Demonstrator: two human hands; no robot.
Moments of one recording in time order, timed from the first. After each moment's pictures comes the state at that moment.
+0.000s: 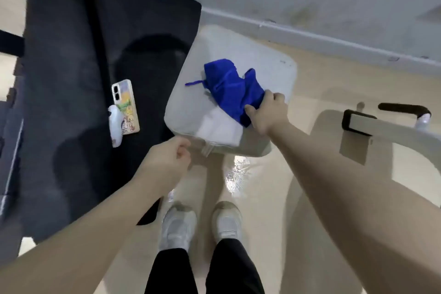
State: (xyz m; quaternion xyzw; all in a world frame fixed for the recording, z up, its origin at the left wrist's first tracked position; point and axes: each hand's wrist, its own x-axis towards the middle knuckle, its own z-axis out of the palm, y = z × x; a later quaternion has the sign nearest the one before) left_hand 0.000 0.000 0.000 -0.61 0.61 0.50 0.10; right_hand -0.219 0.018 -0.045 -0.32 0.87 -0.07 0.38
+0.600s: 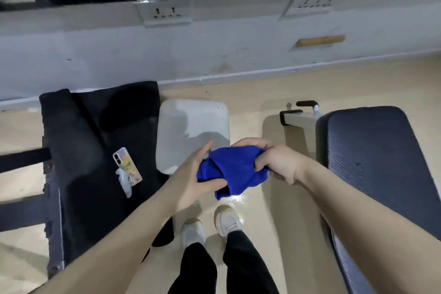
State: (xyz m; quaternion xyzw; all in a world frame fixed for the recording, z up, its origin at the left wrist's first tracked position) left_hand -0.085 -0.013 0.217 -0.35 0.65 0.66 0.17; right_hand -0.263 0.100 0.222 -0.08 0.59 -0.38 0.70
